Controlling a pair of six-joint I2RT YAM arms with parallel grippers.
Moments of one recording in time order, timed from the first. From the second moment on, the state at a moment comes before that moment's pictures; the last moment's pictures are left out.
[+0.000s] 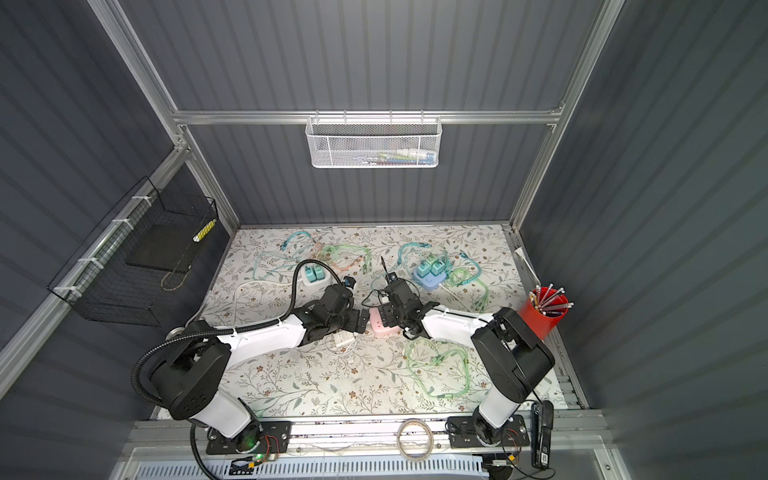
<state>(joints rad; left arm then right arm) -0.77 1.60 0.86 -0.10 -0.14 -0.34 0.69 1.66 0.86 -0.06 0.21 0.22</state>
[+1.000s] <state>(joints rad) -0.79 1.66 0.88 -0.08 -0.09 -0.35 0.69 1.69 0.90 -0.08 0.18 0.23</state>
